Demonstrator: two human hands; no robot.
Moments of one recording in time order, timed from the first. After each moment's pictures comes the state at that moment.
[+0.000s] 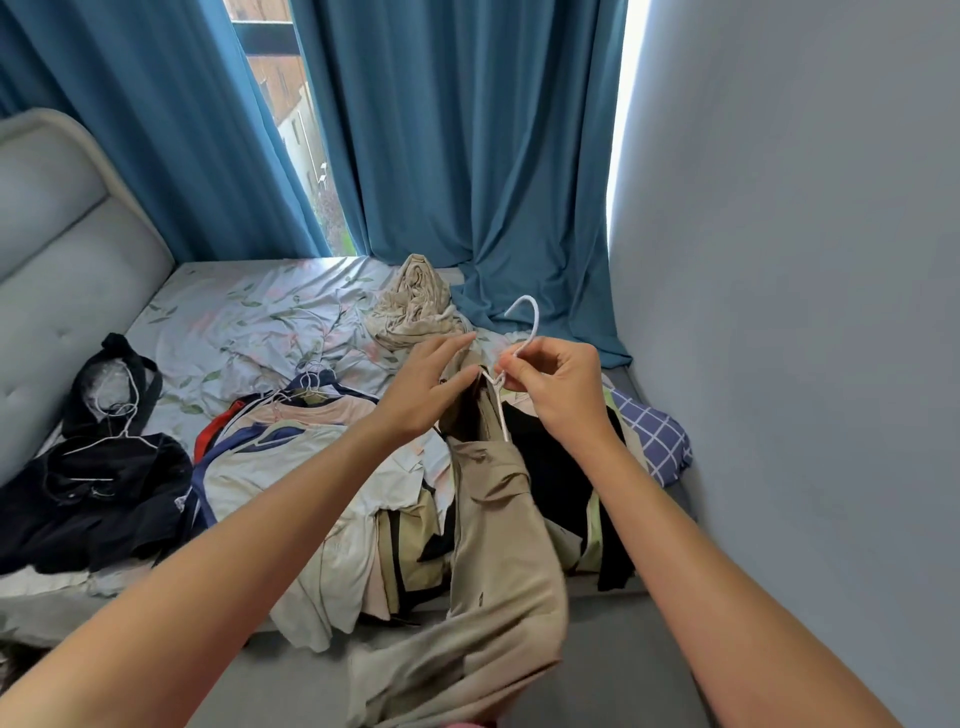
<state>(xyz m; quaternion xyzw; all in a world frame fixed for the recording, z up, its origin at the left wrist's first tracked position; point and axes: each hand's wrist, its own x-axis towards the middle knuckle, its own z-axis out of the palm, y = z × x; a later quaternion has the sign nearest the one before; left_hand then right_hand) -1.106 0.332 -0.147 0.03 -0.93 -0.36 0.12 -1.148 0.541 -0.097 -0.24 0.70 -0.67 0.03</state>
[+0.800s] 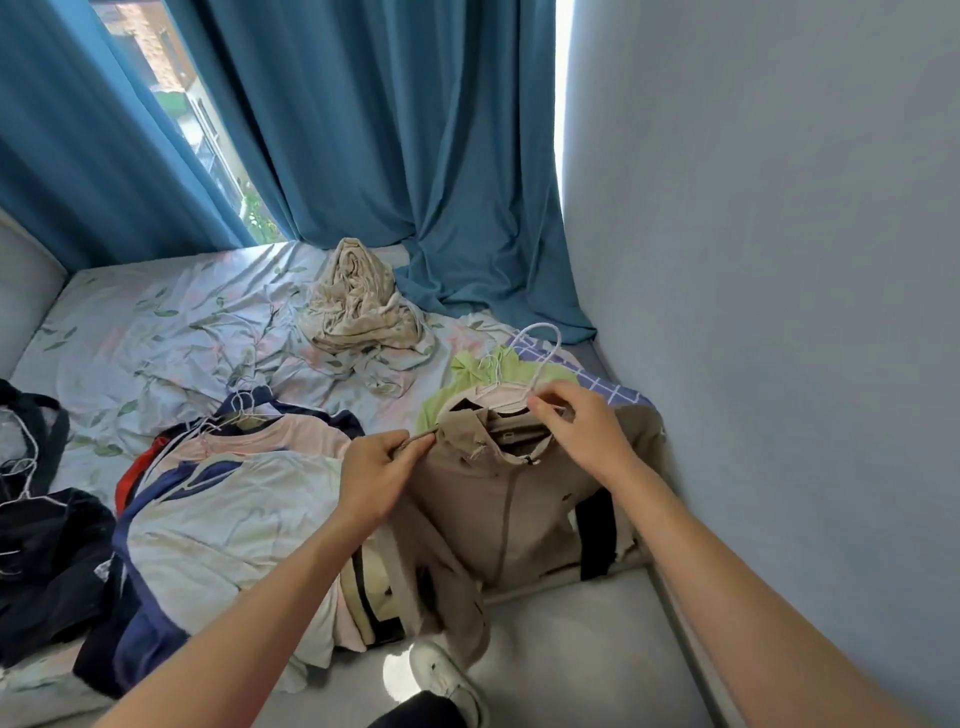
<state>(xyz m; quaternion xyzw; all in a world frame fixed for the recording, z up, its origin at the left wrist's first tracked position) -1.174 0.344 -0.247 0.12 -0.87 -0.46 0.14 -1.300 0.613 -0.207 -0.21 0.86 -0.45 0.06</state>
